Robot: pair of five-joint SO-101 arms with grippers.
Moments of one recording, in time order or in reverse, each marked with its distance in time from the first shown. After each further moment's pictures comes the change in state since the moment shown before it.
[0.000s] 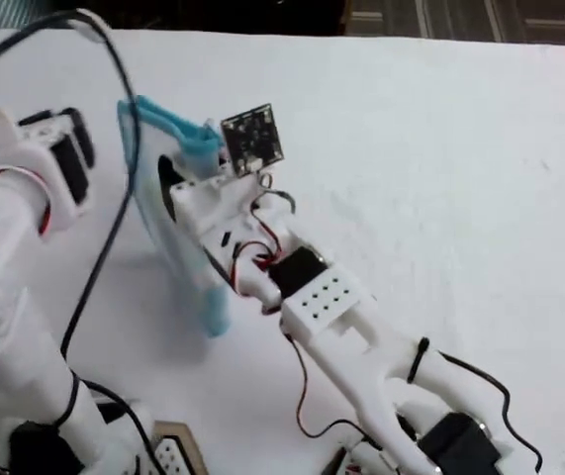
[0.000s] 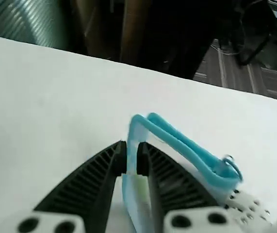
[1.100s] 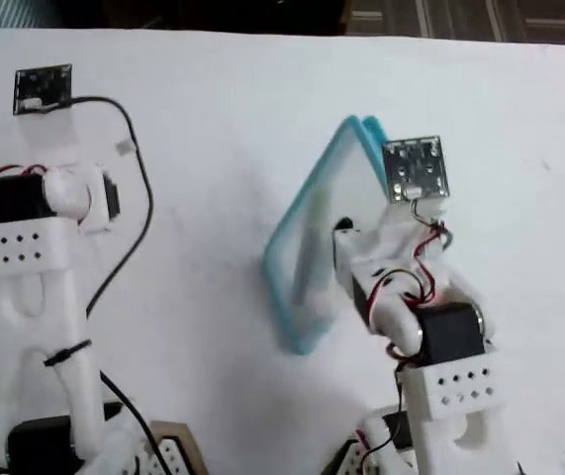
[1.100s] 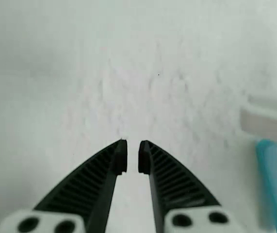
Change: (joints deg) left arm -3.8 0.0 48.8 -14.9 -8.7; right arm 27.9 -39.9 0.8 55.6 9.0
